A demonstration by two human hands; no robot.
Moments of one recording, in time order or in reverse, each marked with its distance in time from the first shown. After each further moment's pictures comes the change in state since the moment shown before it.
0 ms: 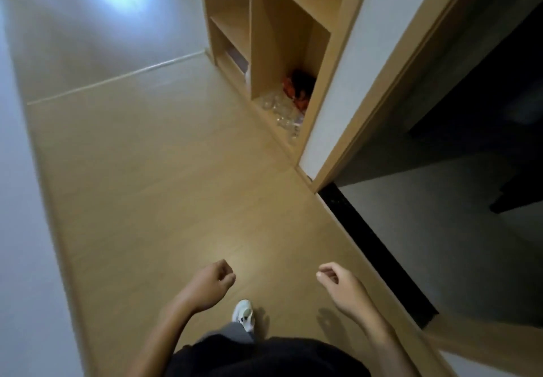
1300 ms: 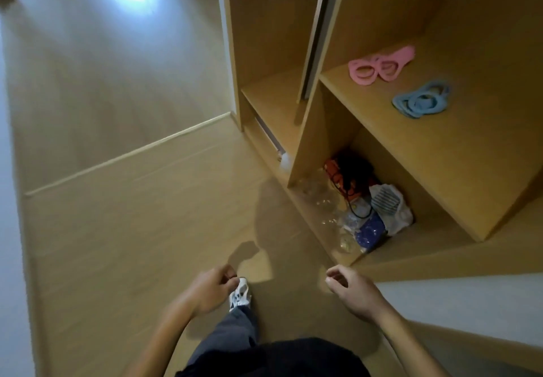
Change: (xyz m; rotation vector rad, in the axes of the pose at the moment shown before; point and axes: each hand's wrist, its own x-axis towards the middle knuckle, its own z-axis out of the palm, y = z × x) left_hand 0.456 0.063 -0.524 0.008 -0.038 -0.024; right_hand 0.496 -0.490 -0.114 -0.226 -0.078 -0.119
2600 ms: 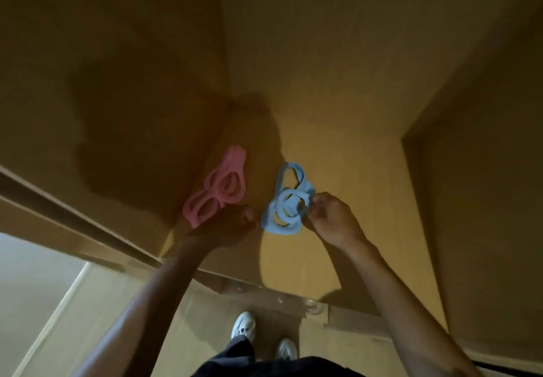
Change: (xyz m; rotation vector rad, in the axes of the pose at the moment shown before) left_hand 0.339 0.483 -0.165 0.647 -0.179 0.770; right_hand 0.200 -0.013 -0.360 0.379 0.777 0.309
